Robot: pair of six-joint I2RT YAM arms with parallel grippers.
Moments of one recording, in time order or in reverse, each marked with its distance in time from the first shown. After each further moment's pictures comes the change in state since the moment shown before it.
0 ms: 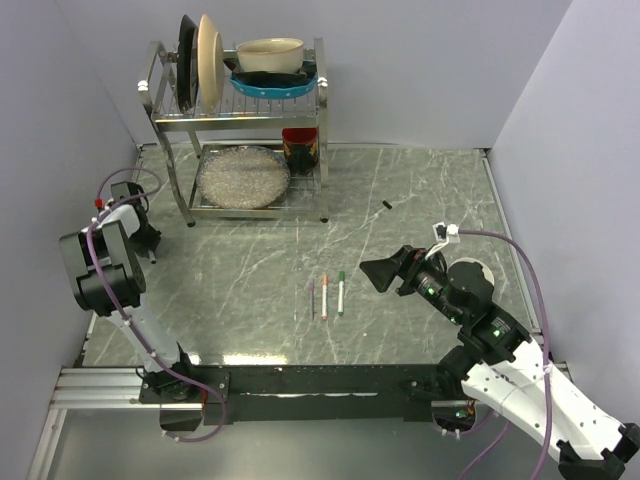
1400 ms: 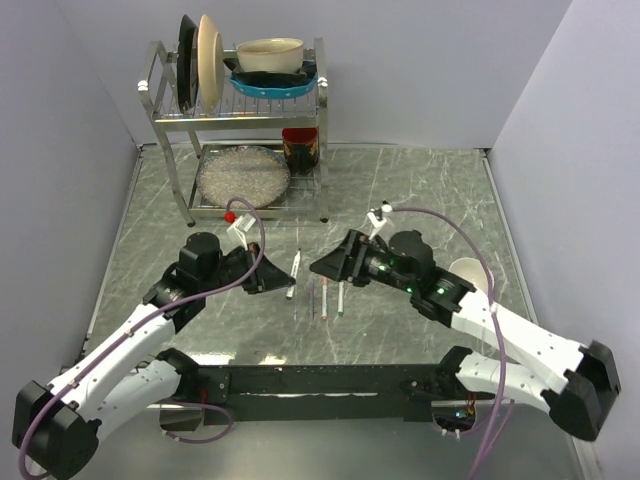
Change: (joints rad) left arm -0.875 -1.014 -0.595 0.362 0.843 -0.306; right arm 0.116 0.452 0.114 0.237 -0.238 0.281
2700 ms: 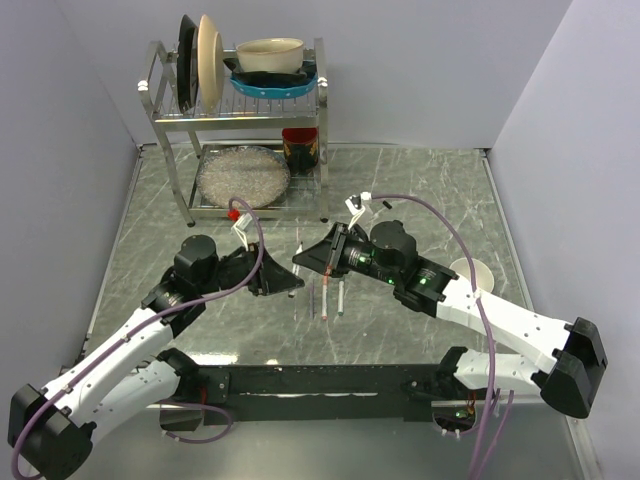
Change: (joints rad) left arm -0.055 -0.033 -0.003 0.137 0.068 -0.072; right arm 0.105 0.145 0.150 0.096 0.038 -0.024
